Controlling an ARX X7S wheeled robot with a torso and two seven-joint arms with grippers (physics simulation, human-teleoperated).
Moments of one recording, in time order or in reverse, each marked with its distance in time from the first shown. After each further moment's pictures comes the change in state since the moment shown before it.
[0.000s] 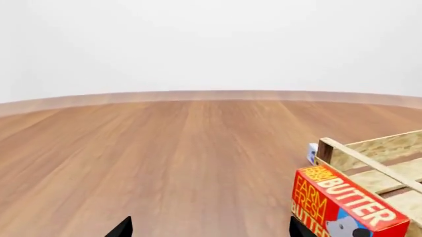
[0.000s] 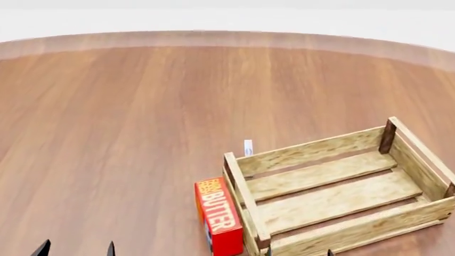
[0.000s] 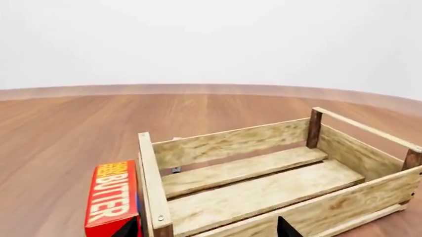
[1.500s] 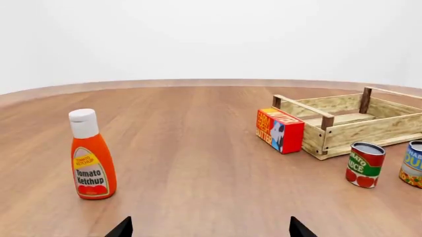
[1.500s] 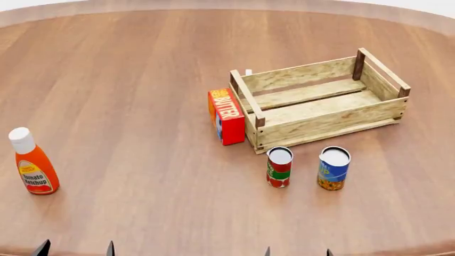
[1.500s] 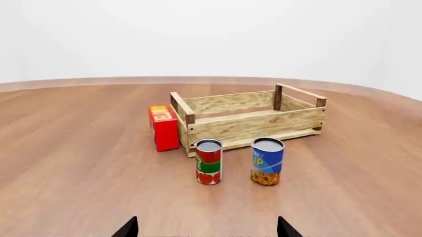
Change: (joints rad) left arm 0.006 0.073 -0.091 -0.002 0.068 -0.008 0.090; right arm -0.010 -0.075 0.089 0.023 -0.083 -0.034 -0.103
